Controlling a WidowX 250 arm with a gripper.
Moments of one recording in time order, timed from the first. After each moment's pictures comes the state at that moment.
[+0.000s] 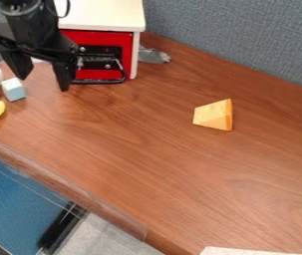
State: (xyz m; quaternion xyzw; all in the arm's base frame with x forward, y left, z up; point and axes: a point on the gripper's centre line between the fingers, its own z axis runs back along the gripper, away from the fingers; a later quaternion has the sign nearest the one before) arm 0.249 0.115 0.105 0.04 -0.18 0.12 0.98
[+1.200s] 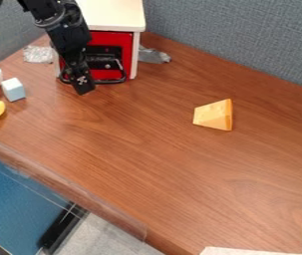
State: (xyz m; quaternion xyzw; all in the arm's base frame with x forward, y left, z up) arm 0.311 0.118 0.062 0.00 -0.20 -0.29 0.93
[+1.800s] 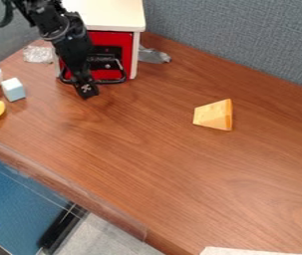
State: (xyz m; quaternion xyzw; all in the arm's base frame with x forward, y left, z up) arm 0.325 0.124 0.042 0.01 -0.22 -0.29 0.93
